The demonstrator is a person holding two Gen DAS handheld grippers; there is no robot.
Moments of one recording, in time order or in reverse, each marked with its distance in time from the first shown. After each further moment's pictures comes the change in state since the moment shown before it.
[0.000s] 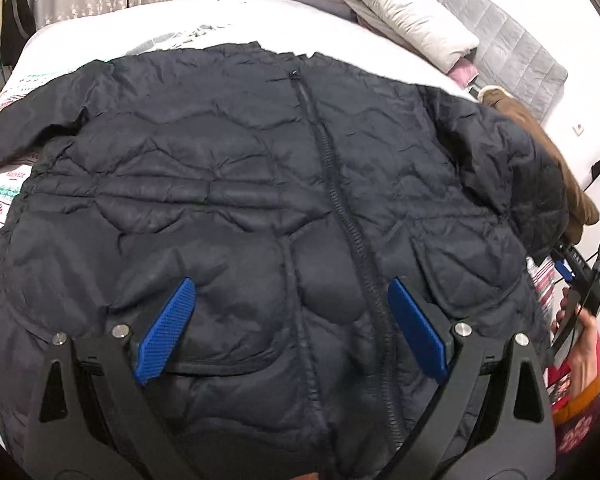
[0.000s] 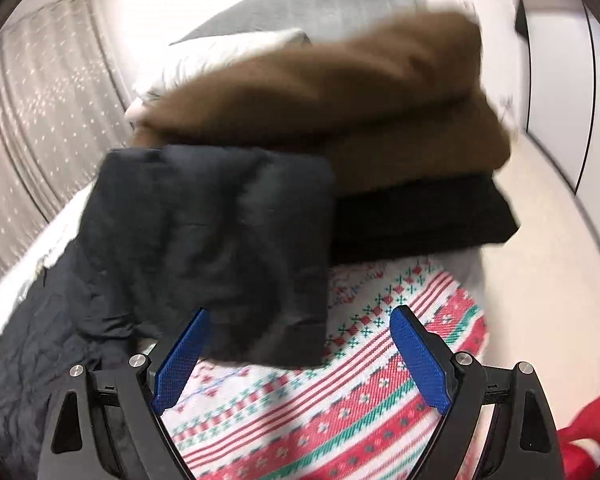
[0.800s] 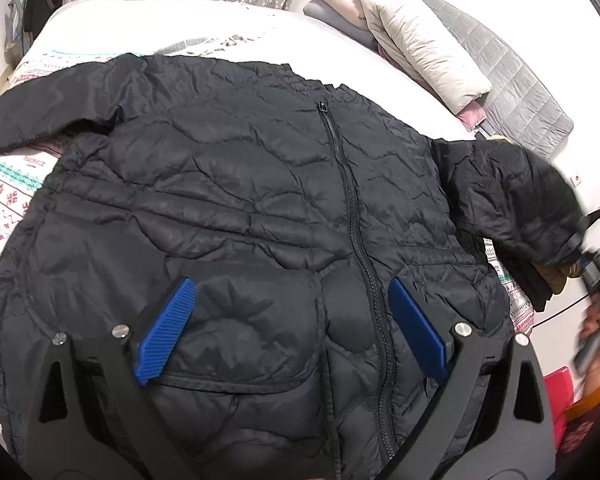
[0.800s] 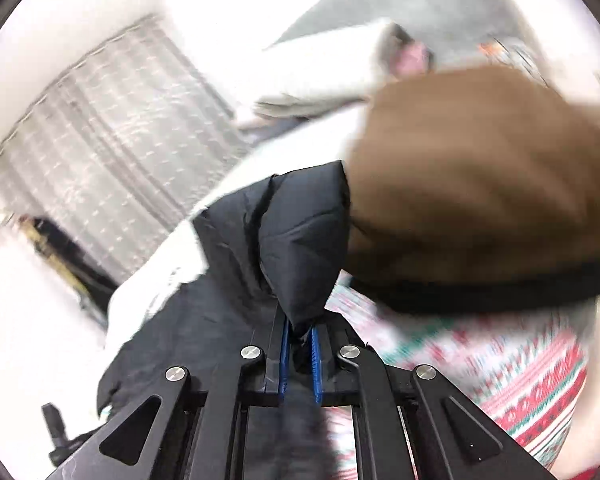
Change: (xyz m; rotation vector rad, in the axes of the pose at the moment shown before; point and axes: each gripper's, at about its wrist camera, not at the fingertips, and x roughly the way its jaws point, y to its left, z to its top) left arm -0.018 0.036 0.016 -0.137 -0.063 -0.051; right arm -0.049 0.077 0.102 -0.039 0.034 0.488
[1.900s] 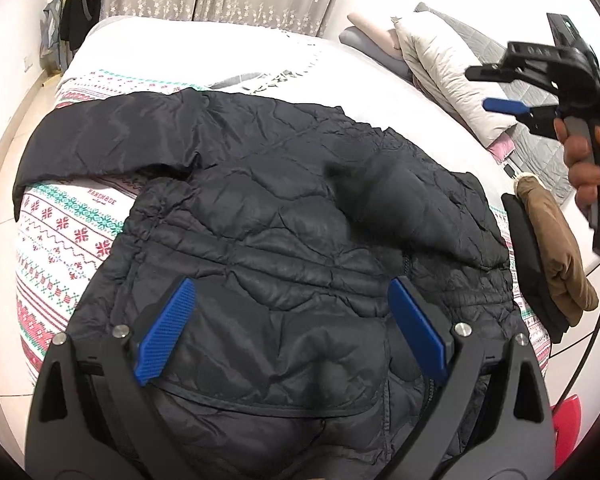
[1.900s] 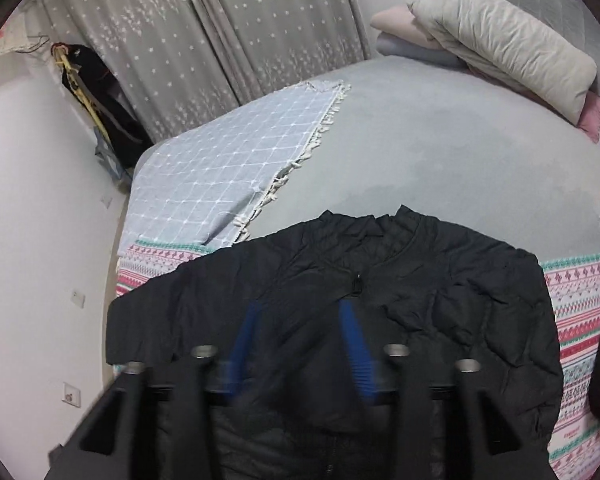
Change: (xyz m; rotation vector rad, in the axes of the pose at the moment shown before) left arm -0.031 0.048 0.028 -0.052 -0.086 0.108; right arm 0.219 0.361 -0.036 -0.415 0.386 0.013
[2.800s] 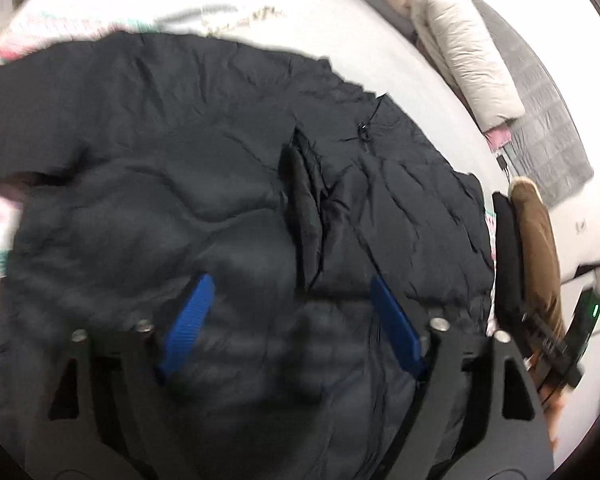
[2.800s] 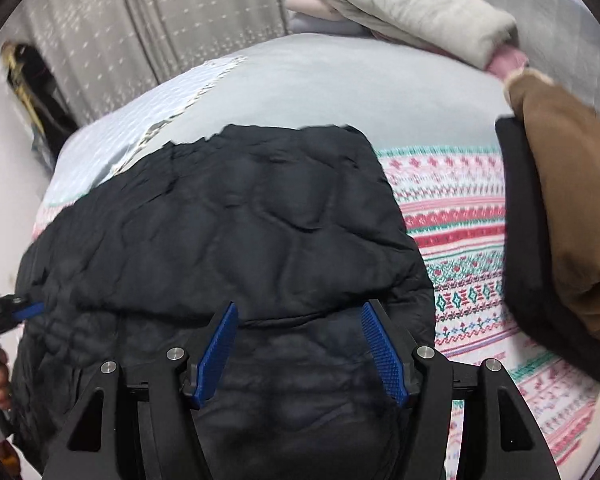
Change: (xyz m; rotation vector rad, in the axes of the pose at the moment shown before) left arm 0.120 -0.023 0.059 -0.134 0.268 -0.124; right arm -0.023 -0.197 -0.139 0.104 0.040 -0.225
